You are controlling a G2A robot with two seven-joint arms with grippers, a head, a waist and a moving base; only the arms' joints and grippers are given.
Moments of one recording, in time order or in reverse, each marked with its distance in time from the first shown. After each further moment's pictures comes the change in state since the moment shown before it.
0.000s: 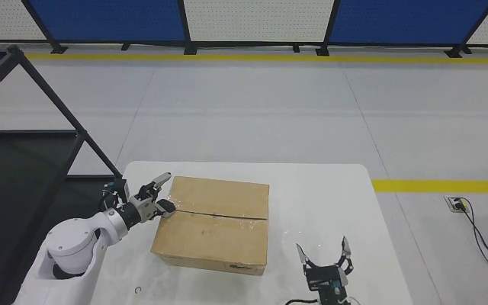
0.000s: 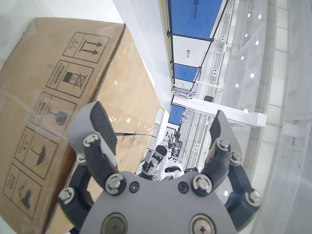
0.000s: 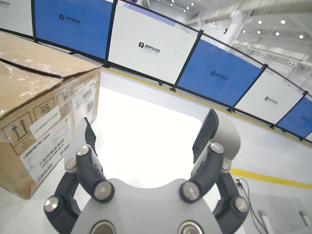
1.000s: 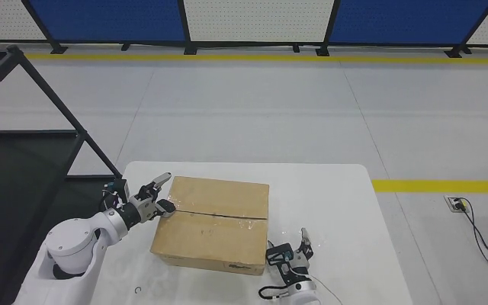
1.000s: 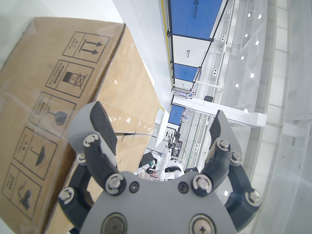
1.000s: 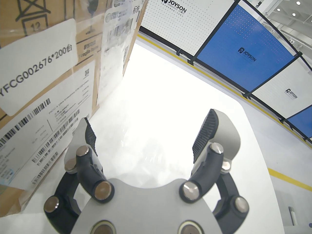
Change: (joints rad) left arm 0.000 0.000 0.000 0.000 0.000 0.000 0.000; right arm 0.309 -0.106 -0.213 0.414 -0.055 0.036 0.170
